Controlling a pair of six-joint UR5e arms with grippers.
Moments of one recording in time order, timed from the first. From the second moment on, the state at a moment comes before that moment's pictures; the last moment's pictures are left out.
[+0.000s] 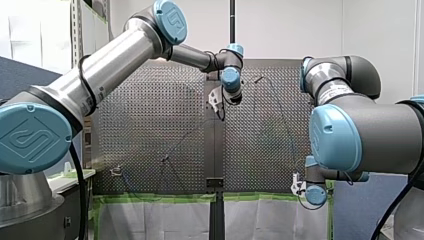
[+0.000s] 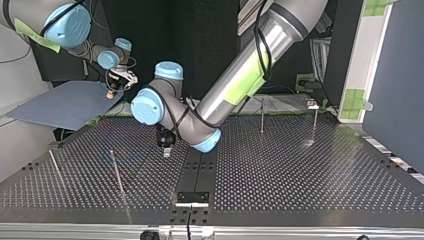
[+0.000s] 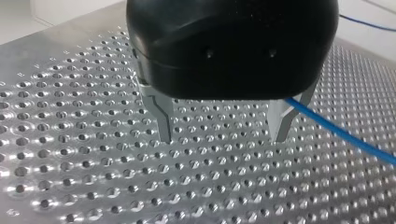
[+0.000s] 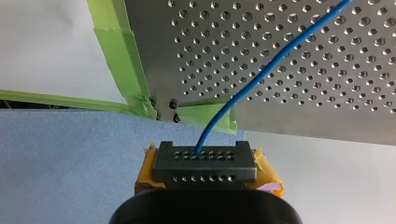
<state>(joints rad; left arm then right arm) -0.70 -2.36 -0.78 -3.35 -2.03 -2.10 1.66 -0.44 1.62 -1.00 1.73 1.57</state>
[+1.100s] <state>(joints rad) -0.68 -2.26 -0.87 -3.36 -1.91 -2.42 1.66 -0.44 1.62 -1.01 1.73 1.57</state>
